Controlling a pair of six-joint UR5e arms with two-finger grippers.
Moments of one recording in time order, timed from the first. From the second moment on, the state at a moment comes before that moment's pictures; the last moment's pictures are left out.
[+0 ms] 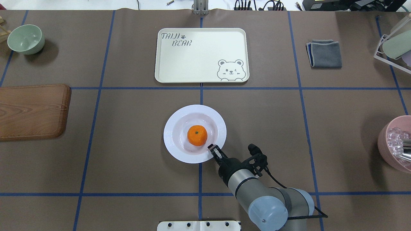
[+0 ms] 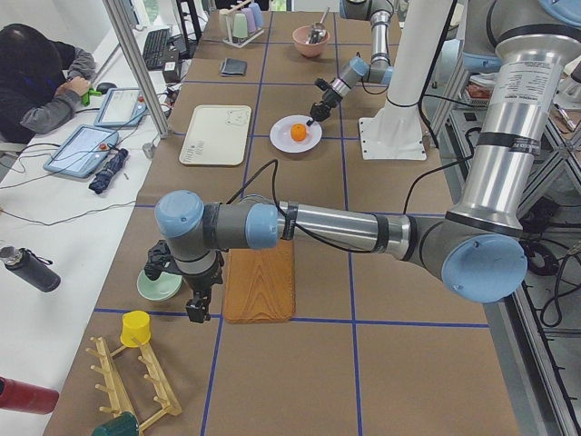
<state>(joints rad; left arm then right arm) -1.63 -1.78 -1.50 -1.42 -2.27 0.19 0.09 -1.18 1.69 -0.77 0.95 2.25</state>
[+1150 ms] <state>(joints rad) -1.63 -1.48 -1.78 -1.42 -2.40 0.05 0.24 -1.12 1.77 -0.62 0.89 2.27</state>
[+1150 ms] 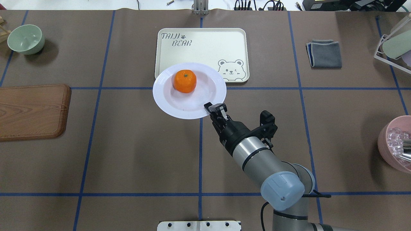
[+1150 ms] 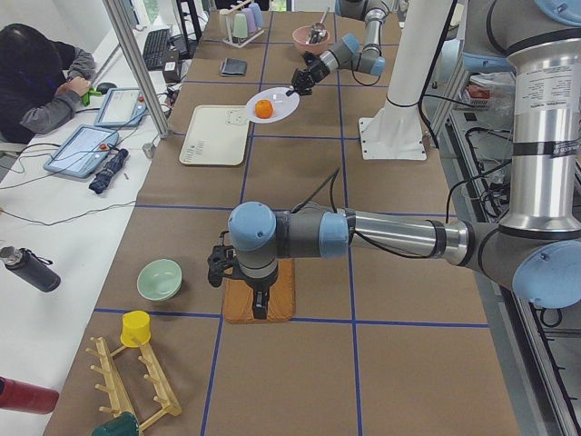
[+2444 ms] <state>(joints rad) -1.63 -1.47 -1.81 -1.42 -2.40 0.03 0.53 -0.66 0.98 -0.71 1.02 2.47</state>
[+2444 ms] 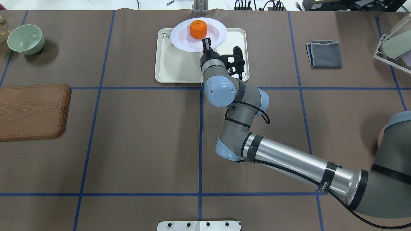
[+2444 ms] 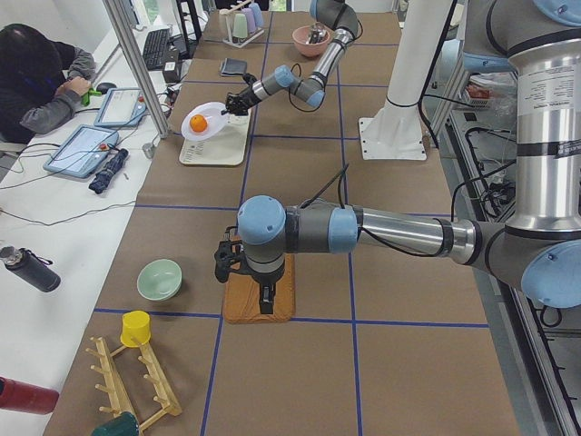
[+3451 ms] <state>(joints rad) -1.63 -1.47 -1.81 -1.42 -2.40 0.03 0.46 -0.88 1.31 -0.80 1.18 1.99</state>
